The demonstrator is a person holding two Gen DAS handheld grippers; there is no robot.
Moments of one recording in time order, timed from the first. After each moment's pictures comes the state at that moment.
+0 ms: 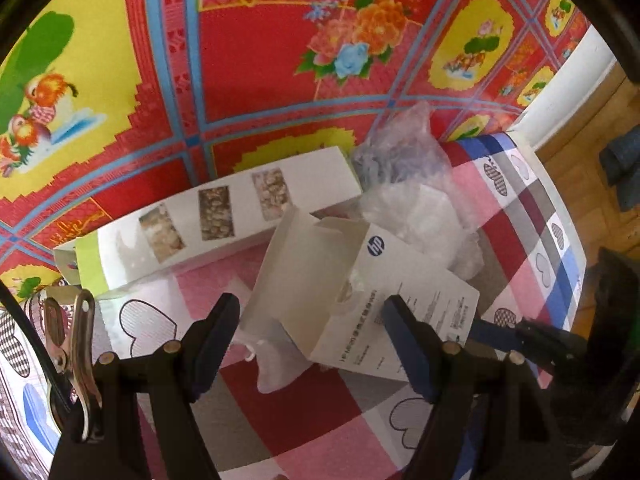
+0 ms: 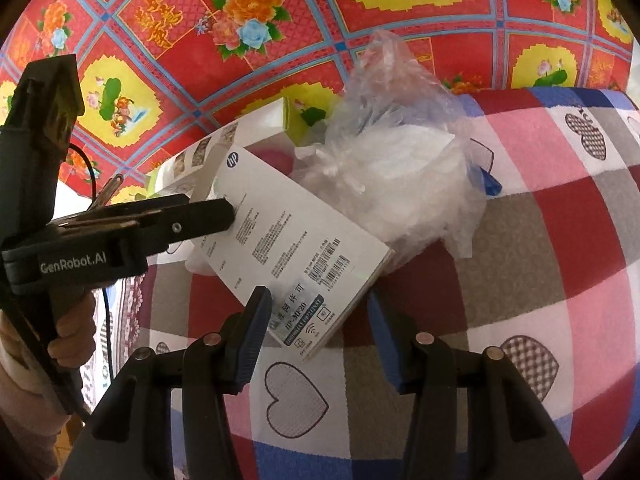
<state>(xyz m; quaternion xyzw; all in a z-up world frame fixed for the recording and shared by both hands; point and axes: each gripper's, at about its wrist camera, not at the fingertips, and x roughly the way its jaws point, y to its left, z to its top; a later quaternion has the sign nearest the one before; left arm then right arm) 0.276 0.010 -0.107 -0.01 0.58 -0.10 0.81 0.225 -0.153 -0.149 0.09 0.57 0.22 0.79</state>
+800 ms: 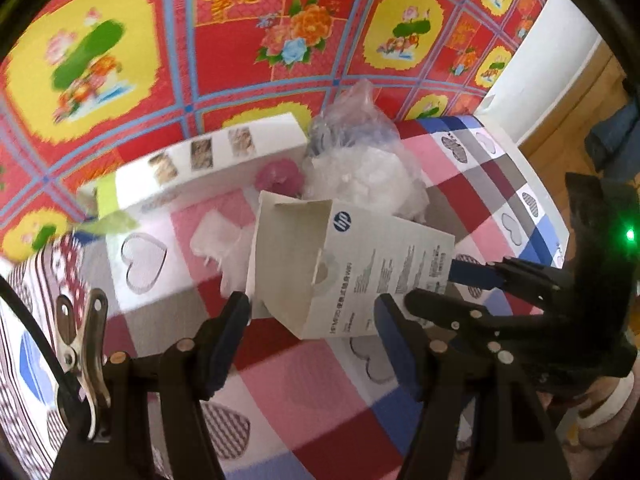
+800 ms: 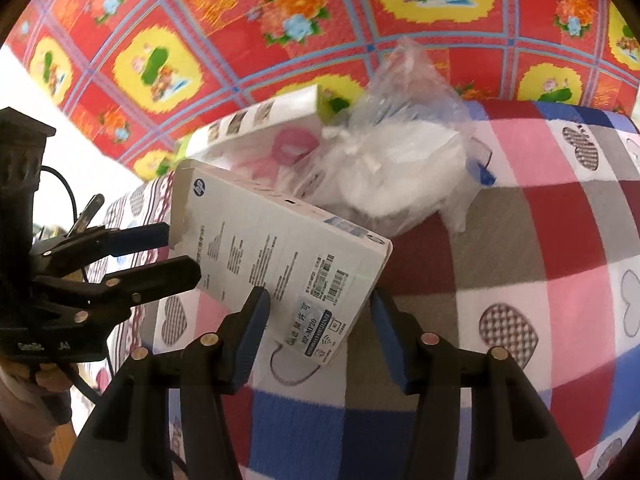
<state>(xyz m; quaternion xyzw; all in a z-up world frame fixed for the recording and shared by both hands) 0.198 -0.004 -0.076 -0.01 0.56 -0.11 0.82 0.181 -0.156 -0.142 0.05 0.57 0.27 0.77</state>
